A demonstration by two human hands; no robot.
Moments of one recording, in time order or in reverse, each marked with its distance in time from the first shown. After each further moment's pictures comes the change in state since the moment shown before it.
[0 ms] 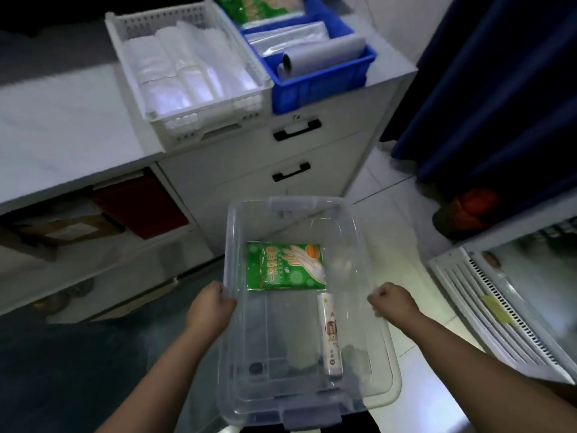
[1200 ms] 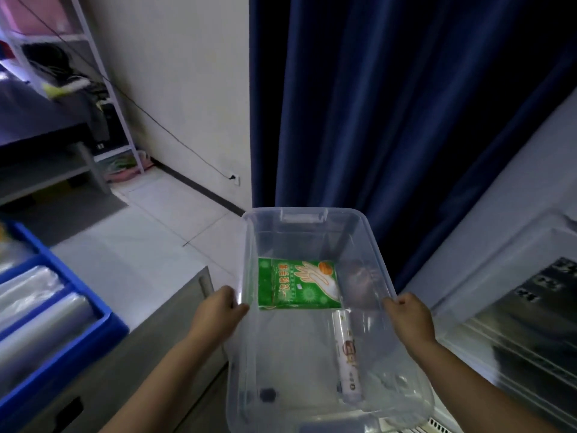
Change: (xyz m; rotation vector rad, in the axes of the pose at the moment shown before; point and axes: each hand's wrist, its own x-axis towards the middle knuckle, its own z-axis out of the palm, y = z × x) left_hand 0.197 0.637 0.111 0.162 -0.132 0.670; right_hand 0.266 0.027 -0.466 0.496 0.711 0.118
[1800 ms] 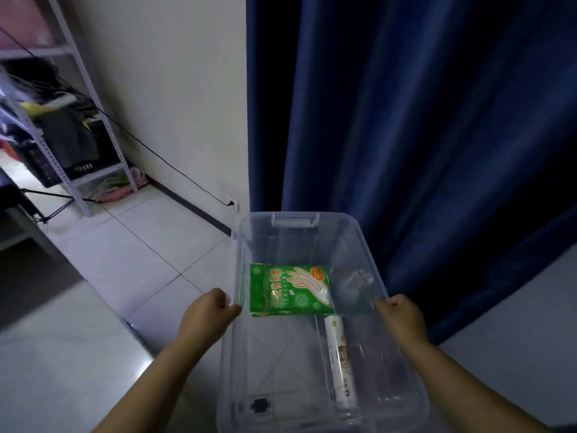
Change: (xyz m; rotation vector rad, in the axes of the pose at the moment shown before) left_hand 0.231 0.042 -0.043 0.029 0.084 0.000; right_hand 0.201 -0.124 0.079 0.007 -0.036 -0.026
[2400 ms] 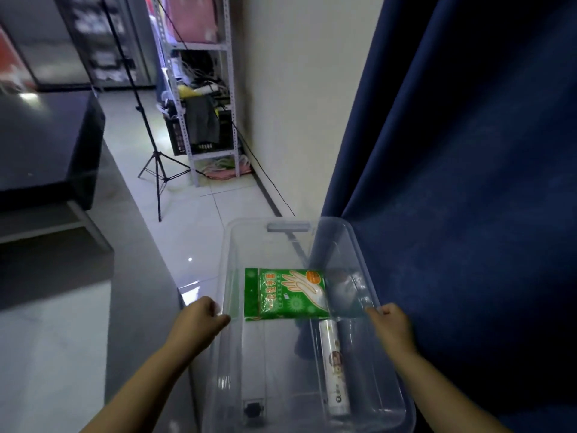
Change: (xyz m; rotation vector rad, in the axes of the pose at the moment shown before) left_hand 0.143 -0.003 -0.012 -0.217 0.206 -0.532; right_hand 0.230 -0.167 0.132 -0.030 -0.411 -0.211
